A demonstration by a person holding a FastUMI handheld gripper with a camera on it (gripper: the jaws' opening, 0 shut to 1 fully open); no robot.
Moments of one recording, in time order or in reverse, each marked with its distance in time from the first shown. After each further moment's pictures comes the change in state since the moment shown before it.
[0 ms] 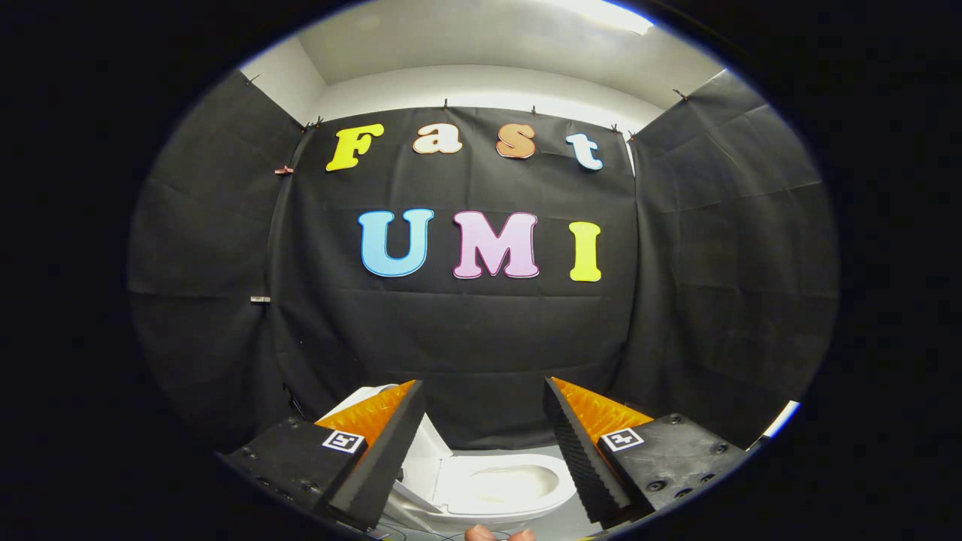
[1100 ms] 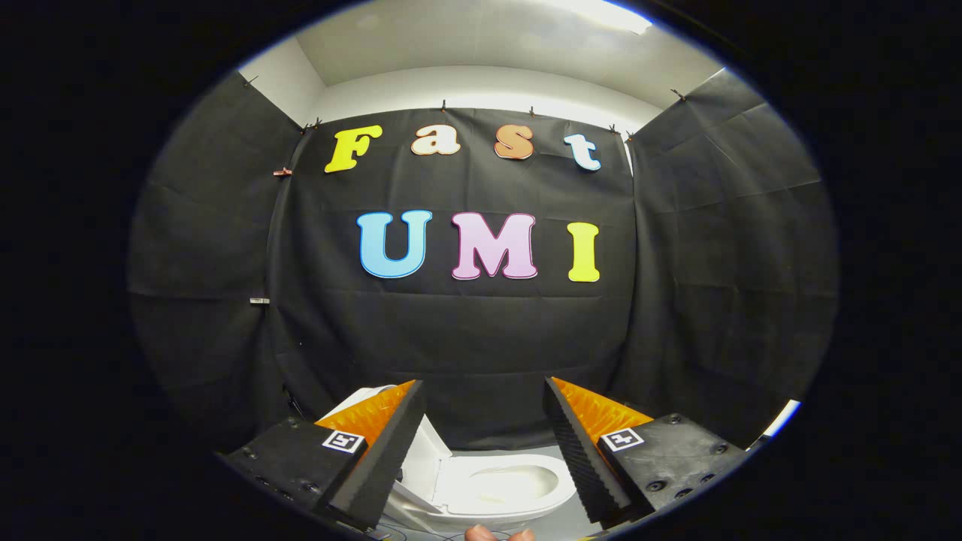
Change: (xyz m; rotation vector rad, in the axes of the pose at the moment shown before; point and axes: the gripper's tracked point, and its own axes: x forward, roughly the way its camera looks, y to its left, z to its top) arm -0.002 -0.003 0.004 0.008 -0.005 -0.002
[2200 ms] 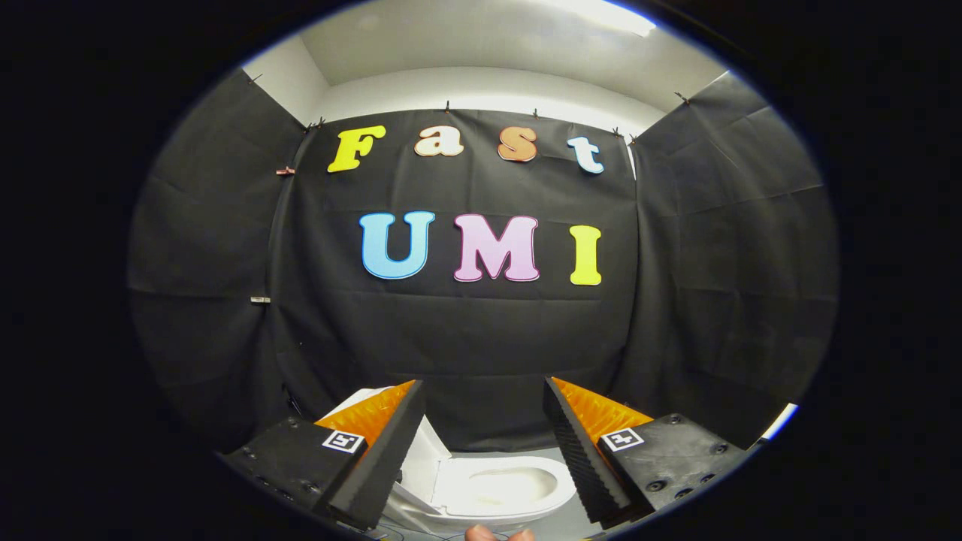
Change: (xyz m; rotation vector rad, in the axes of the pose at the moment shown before) arm 0.001 0.002 0.002 -0.012 -0.006 0.004
